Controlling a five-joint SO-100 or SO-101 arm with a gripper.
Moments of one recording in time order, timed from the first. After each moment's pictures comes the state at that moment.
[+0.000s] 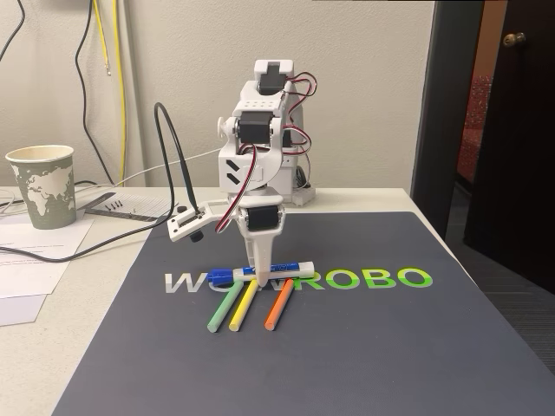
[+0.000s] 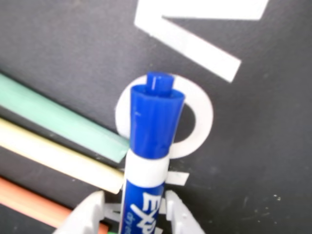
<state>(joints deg) -4.8 54.6 61.3 77.8 -24.0</state>
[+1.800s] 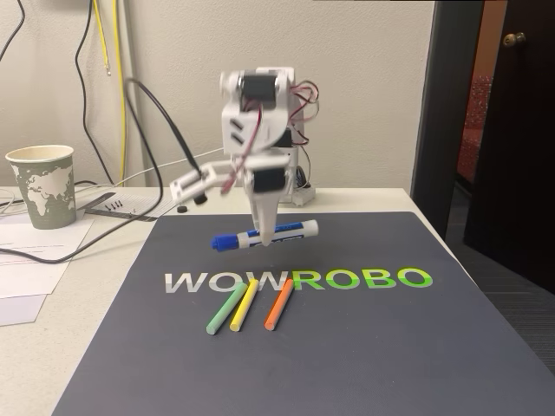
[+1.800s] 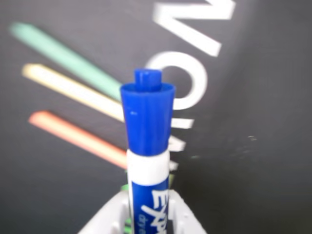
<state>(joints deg) -7.4 45.7 19.3 107.6 -20.0</state>
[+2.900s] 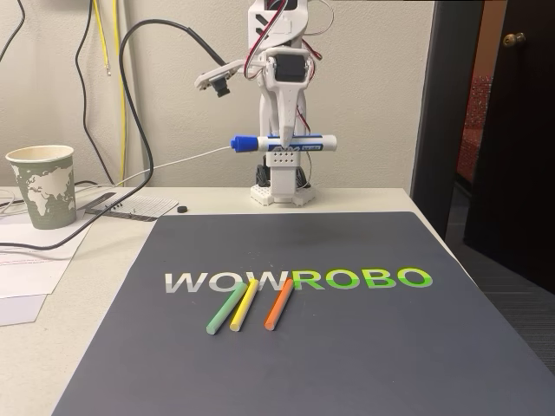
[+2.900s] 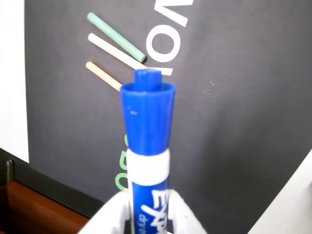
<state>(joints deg) -11.5 94.0 57.4 107.6 -16.9</state>
